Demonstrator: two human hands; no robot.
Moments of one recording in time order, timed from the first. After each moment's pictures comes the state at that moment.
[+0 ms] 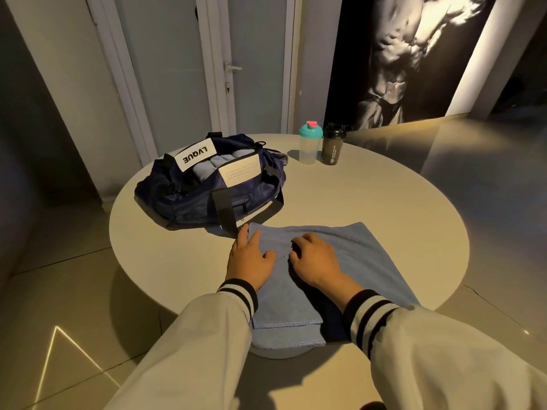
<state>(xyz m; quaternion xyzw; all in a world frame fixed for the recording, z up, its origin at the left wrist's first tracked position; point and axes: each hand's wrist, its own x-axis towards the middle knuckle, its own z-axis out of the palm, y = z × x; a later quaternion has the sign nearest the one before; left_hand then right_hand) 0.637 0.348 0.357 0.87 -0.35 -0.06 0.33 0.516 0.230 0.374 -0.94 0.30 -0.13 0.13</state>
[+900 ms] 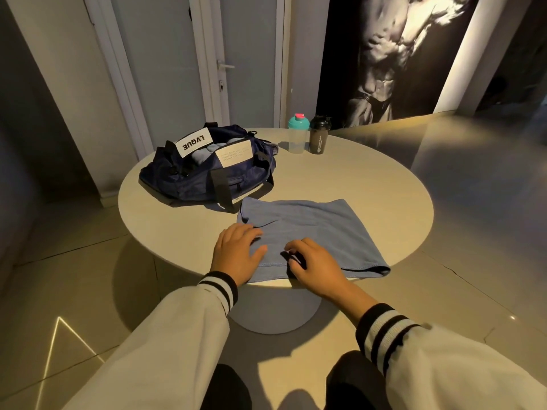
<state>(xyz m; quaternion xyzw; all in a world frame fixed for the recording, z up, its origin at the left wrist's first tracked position) 0.584 0.429 0.361 0.83 -0.48 0.03 0.29 0.405 0.299 0.370 -0.94 0.19 -0.20 0.19</state>
